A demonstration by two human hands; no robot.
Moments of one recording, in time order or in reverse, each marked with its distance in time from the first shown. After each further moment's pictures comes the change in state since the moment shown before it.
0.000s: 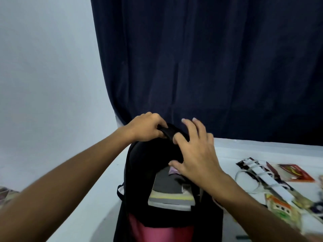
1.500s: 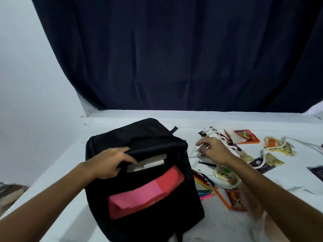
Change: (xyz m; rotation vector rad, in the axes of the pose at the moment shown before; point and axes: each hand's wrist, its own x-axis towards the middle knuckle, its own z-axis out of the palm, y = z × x) left_hand -0.076 0.037 0.142 0.074 -0.313 0.100; right_hand -0.133 0.208 0.040 0.624 -0.476 0.629
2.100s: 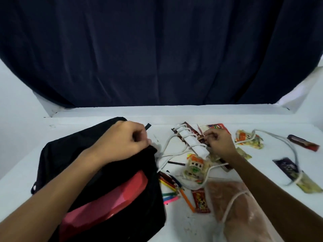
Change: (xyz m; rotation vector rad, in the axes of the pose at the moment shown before) left_hand 0.085 0.139 -0.066 -0.400 0.344 -0.028; right_hand 0.002 0.087 -0.074 0.096 0.361 0.065
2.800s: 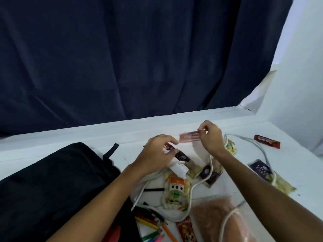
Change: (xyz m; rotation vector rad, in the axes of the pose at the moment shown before) left_hand 0.137 0.036 0.137 -0.447 -0.088 0.194; right_hand 0.071 0.032 -0.031 -0.126 0.363 0.057
